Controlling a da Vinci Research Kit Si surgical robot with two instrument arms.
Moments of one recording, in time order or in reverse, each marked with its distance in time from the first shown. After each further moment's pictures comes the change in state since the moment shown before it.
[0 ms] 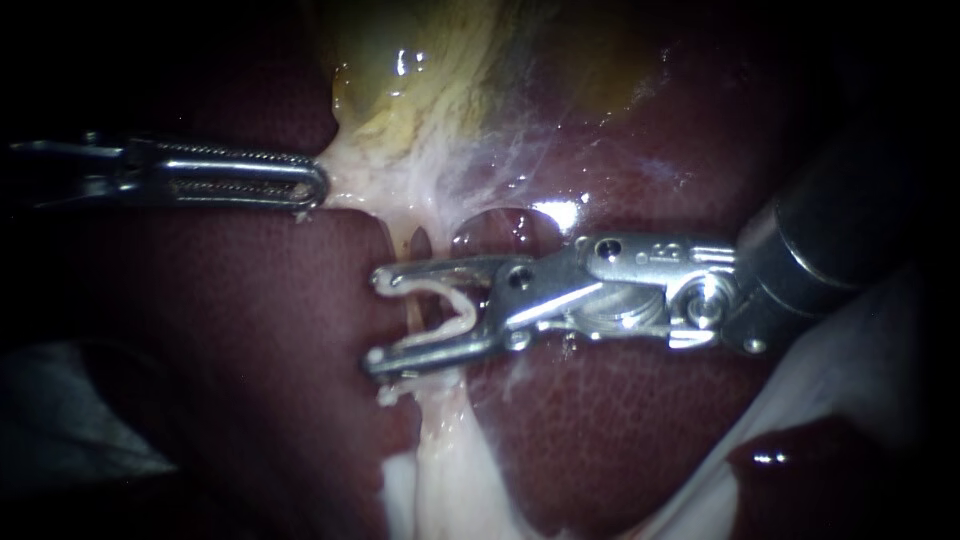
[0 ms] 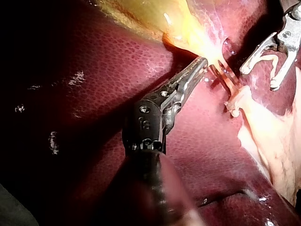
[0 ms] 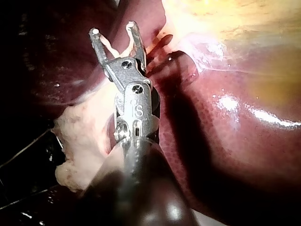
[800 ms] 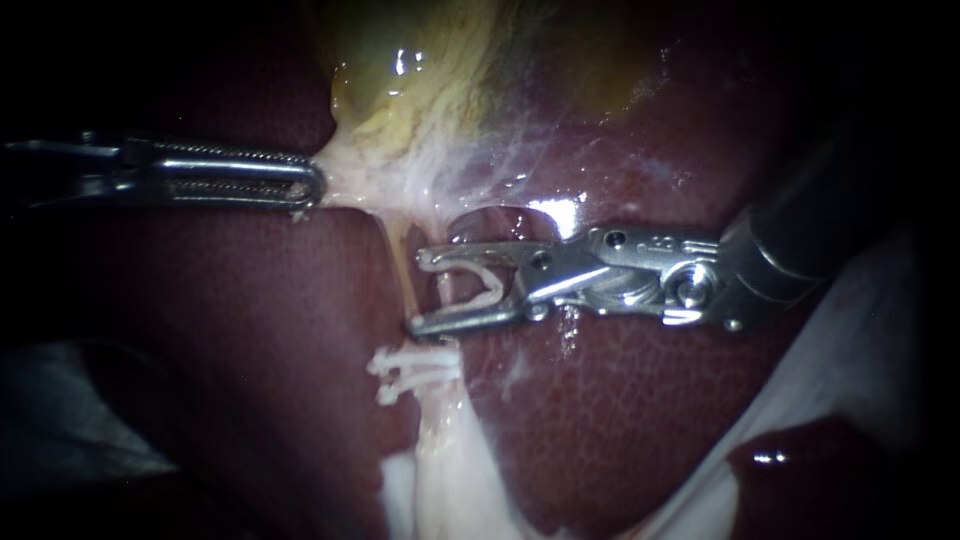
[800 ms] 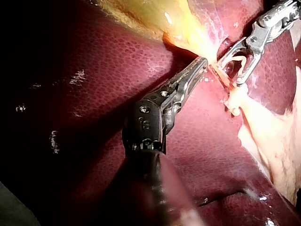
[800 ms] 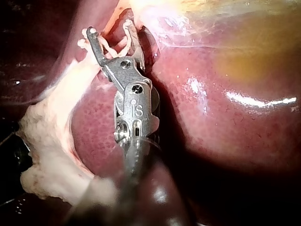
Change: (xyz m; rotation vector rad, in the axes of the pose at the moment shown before) right arm -0.010 0.008 0.000 -0.016 -0.034 0.021; left arm 0.000 0.000 0.000 -0.002 -0.001 0.000
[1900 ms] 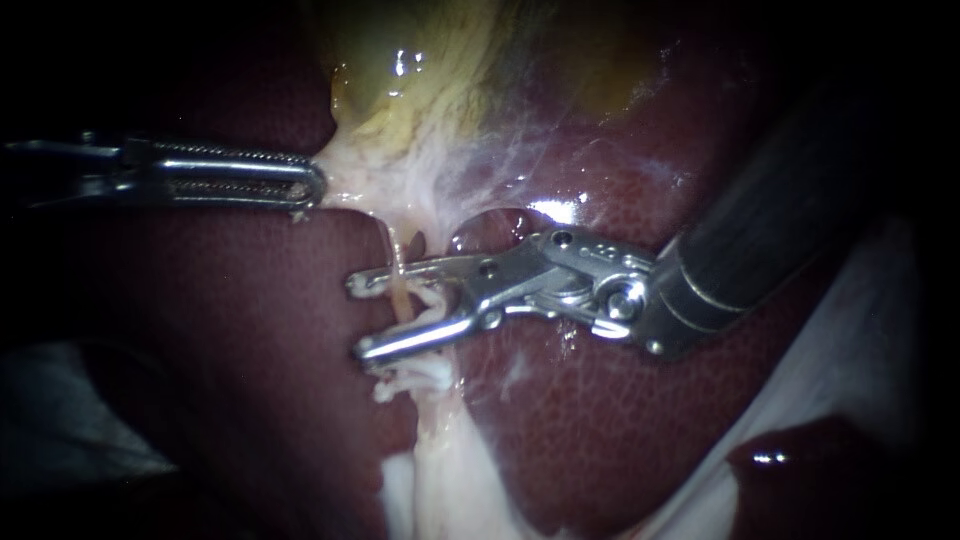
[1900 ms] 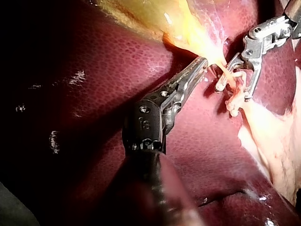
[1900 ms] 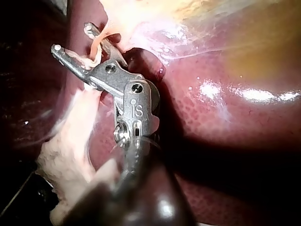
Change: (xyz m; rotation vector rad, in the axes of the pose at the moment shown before) right arm 0.002 0.000 0.005 0.241 0.170 0.053; left arm 0.000 0.000 0.000 0.001 0.001 0.000
